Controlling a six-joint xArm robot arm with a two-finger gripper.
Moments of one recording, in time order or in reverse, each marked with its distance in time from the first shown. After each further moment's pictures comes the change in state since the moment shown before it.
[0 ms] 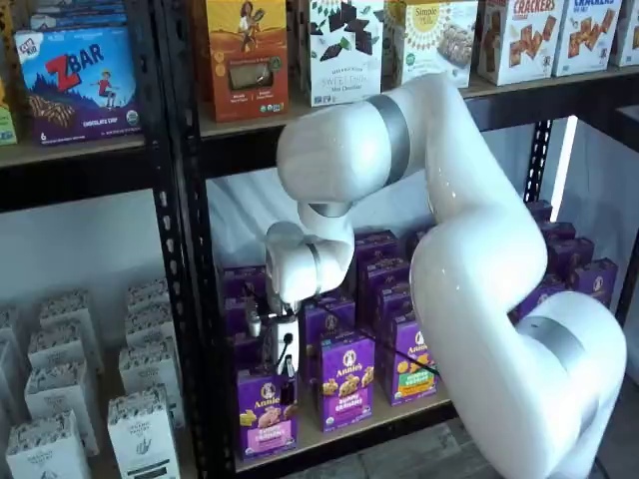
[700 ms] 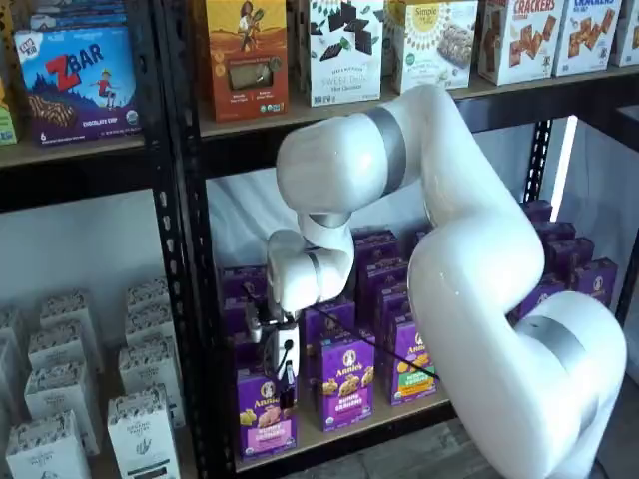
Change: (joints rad) arm -0.003 0.046 -0.030 0.001 -0.036 -0.005
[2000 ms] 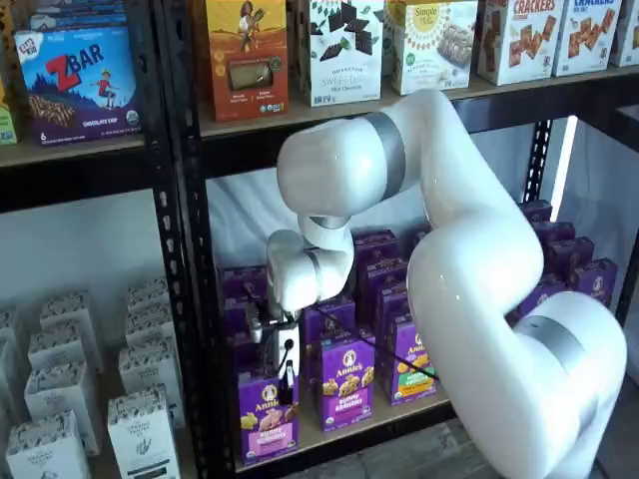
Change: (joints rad) arm -0.008 0.021 -0.034 -0.024 0.020 0.015
